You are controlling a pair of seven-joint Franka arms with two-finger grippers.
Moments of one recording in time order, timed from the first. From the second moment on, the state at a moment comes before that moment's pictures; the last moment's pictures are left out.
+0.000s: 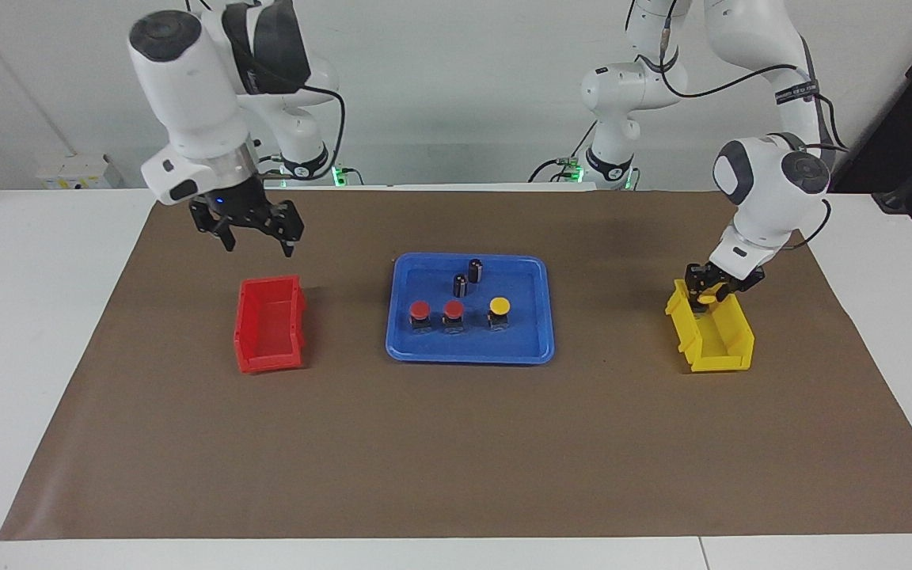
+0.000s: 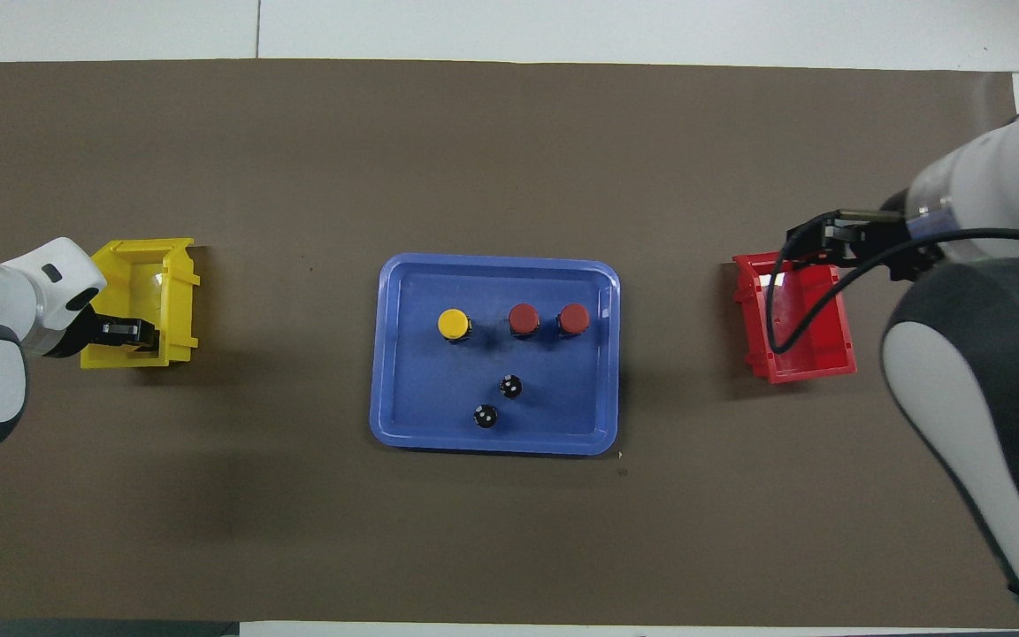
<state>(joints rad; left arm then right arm) 0.03 0.00 0.00 -2.27 0.02 2.27 0.12 0.08 -0.04 0.01 -1.68 0.00 1.66 0.22</state>
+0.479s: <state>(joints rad) -0.06 -0.01 -0.01 -1.88 0.06 1.87 -0.04 0.01 -0.03 0.01 -1.56 0.01 1.53 0.14</state>
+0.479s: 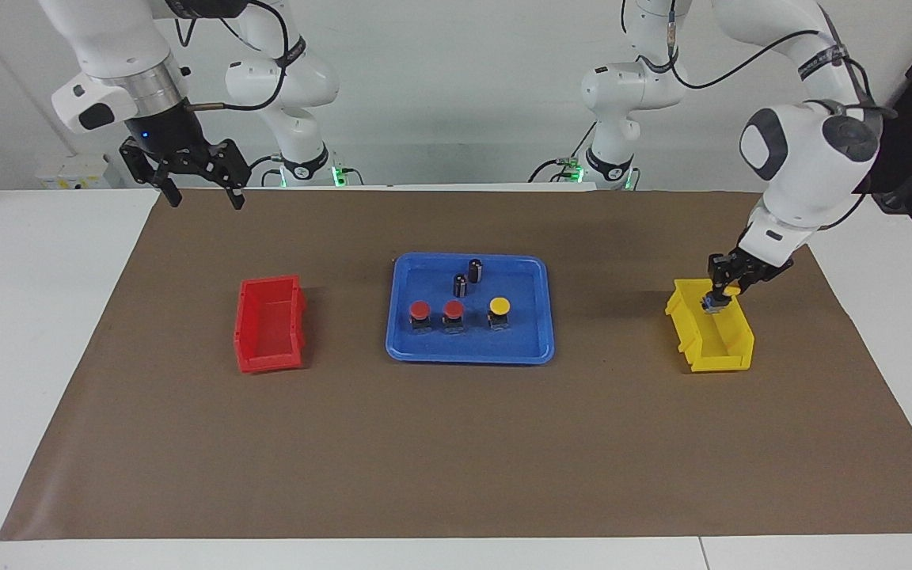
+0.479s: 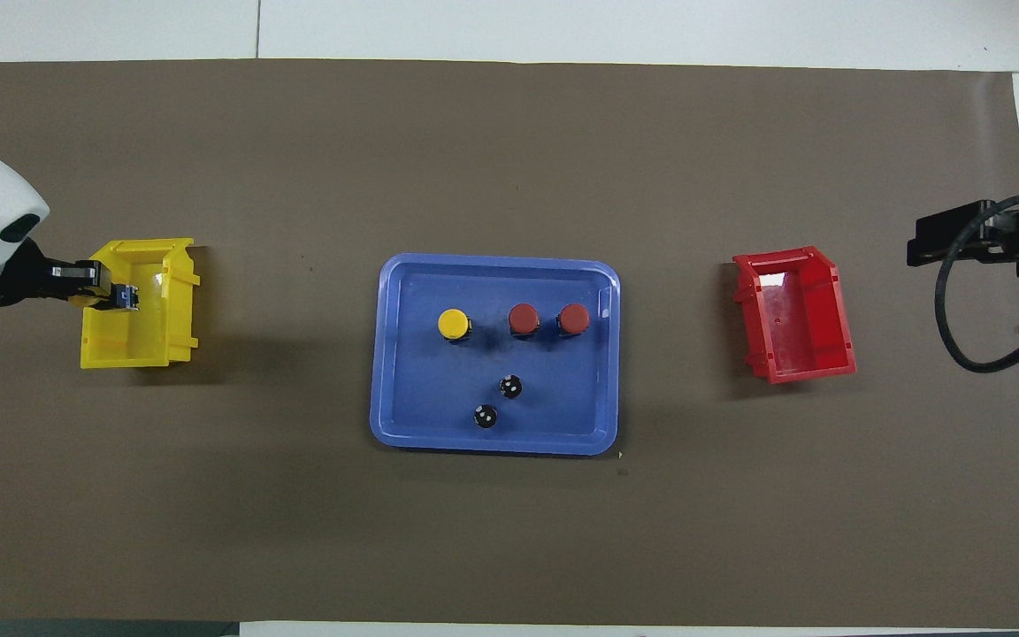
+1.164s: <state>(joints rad) -0.59 0.12 -0.03 -1.93 0.09 2.05 -0.71 0.01 0.00 0.02 -1.56 -0.03 1.51 0.07</state>
